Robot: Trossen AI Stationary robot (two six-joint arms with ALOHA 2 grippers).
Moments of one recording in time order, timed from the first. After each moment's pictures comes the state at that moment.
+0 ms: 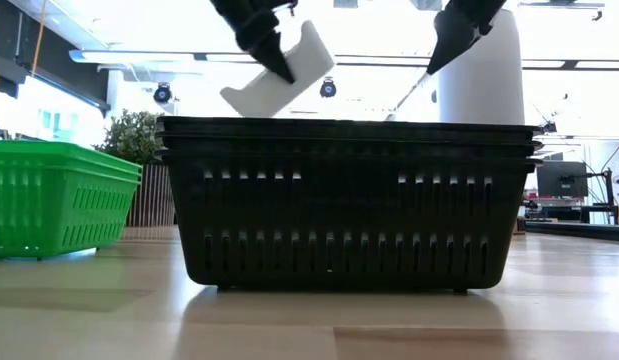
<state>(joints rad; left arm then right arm) 0.33 1.52 1.38 -0.62 -0.29 0.36 0.02 1.22 1.19 -0.96 0.87 0.18</state>
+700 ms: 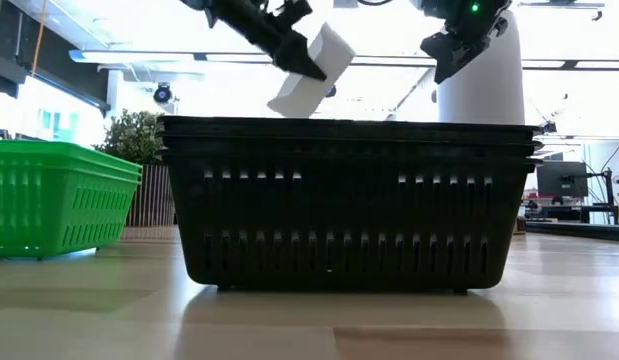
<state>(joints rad) 0.55 1.62 1.39 -0.20 -0.04 0.57 -0.18 1.22 1.19 -0.96 0.95 0.26</state>
